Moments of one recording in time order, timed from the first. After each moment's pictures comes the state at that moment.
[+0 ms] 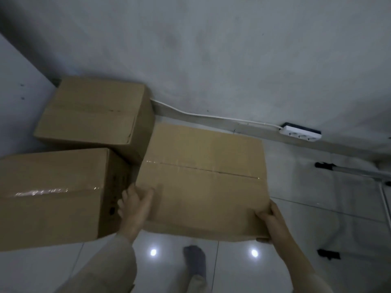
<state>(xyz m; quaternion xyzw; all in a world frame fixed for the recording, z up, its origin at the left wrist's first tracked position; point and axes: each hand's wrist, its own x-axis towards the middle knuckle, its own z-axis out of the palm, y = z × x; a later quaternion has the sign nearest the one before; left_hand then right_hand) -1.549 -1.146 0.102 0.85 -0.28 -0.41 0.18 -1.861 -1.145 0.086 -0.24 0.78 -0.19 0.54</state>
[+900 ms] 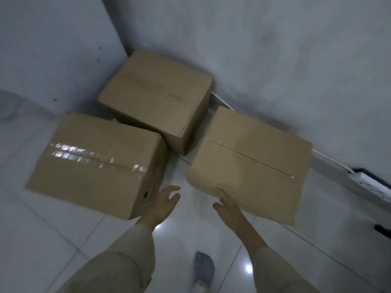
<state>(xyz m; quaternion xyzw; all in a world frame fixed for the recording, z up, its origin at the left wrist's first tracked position) -1.481 -1.154 0.043 0.78 -0.27 -0.52 0.23 -1.656 -1.228 0.018 -0.52 0.57 0.02 0.64</state>
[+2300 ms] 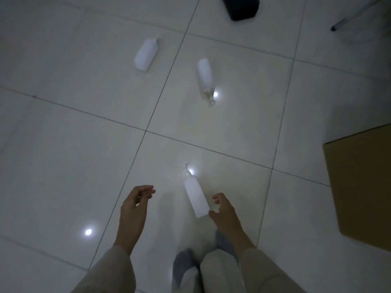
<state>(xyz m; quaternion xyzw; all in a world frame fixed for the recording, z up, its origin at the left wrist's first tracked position) -1.448 -0.375 -0.042 0.76 0.37 -0.05 0.53 -1.411 -0.589 -0.097 -0.83 0.11 0.39 0.39</state>
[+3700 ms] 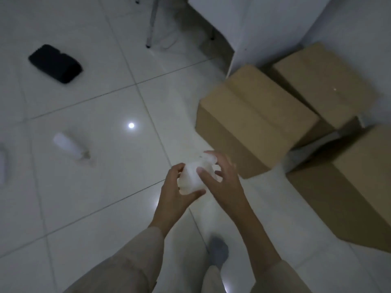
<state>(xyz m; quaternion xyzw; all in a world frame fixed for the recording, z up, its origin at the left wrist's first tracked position) -1.335 -0.727 0.070 0.79 -0.07 -0.33 0.52 -1.390 -0.849 0.115 -0.75 0.27 -0.04 0.61</state>
